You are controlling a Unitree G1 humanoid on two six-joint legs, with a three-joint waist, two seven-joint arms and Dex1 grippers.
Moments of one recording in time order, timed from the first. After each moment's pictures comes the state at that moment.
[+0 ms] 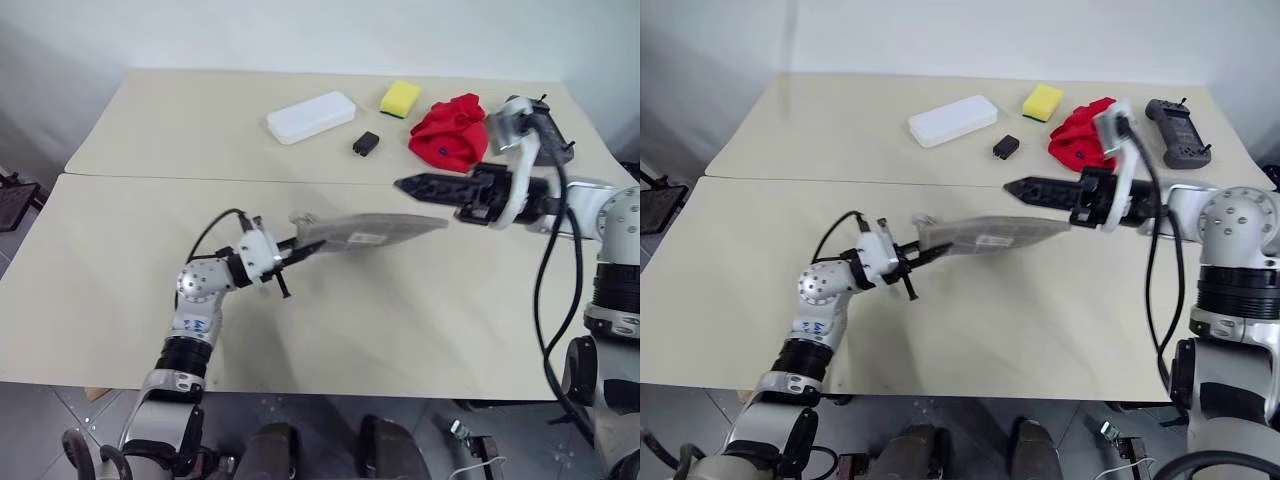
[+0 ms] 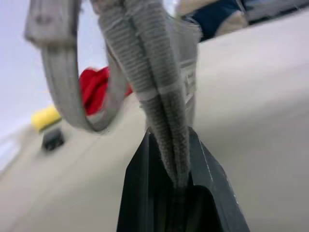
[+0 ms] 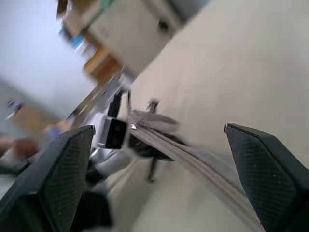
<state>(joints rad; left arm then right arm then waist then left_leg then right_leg) -0.59 0.27 -0.05 0.56 -0.09 -0.69 -0.92 -0.92 -0.69 -0.14 0.12 1.03 1.38 0.85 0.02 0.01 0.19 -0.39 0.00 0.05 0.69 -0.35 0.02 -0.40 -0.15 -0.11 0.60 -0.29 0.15</state>
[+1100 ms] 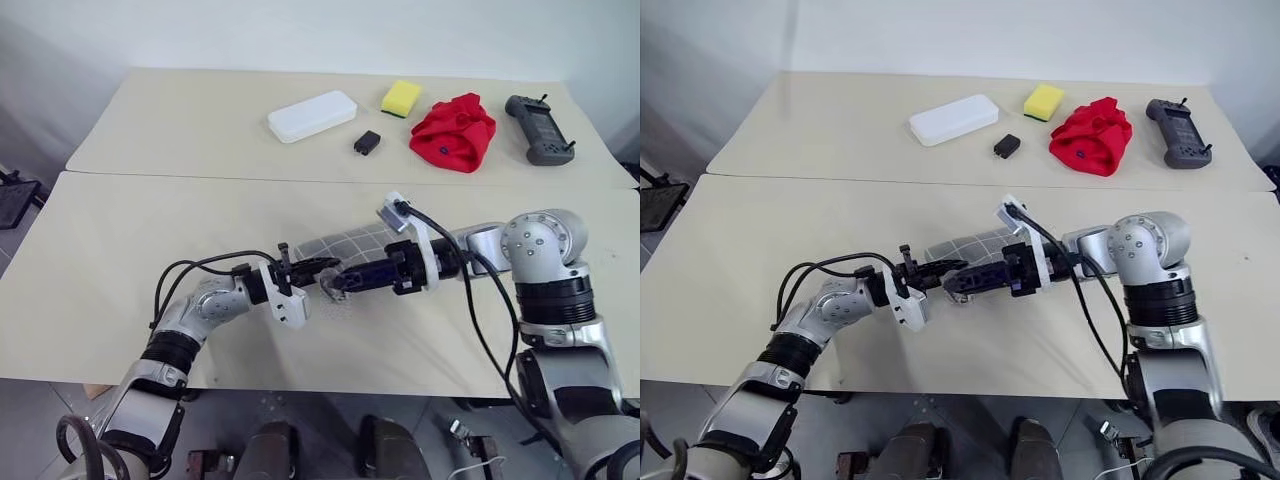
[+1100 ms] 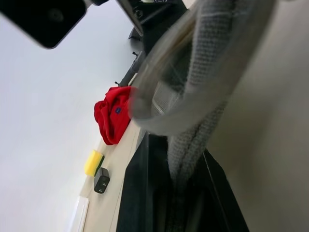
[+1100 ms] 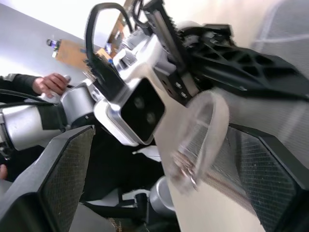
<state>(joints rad) -0.62 0.42 -0.22 0.59 0.51 -1.06 -0.29 -0.88 -0.45 -0.01 0.08 0.98 1.60 0.81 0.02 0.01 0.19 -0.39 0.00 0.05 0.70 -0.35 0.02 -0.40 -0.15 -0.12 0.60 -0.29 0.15</state>
